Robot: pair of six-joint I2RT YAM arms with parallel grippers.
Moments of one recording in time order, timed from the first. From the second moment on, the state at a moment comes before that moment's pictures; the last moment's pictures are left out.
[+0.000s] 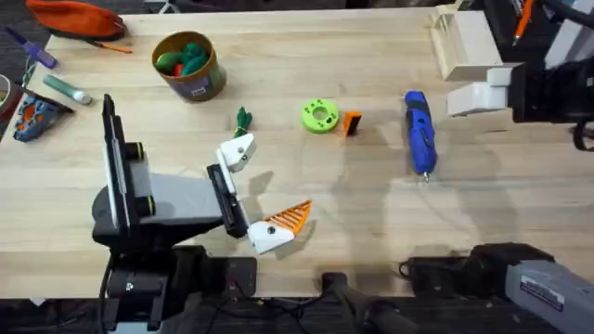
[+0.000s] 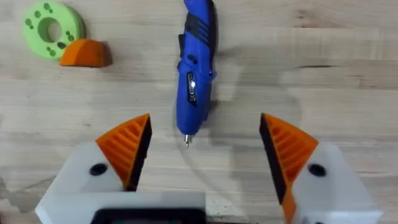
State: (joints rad) left arm 0.03 0.01 0.01 -0.13 1.19 0.09; right arm 0.00 1.07 1.15 -1.19 -0.02 0.02
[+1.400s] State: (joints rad) left arm 0.03 0.01 0.01 -0.13 1.19 0.07; right arm 0.00 1.07 1.15 -1.21 -0.06 0.03
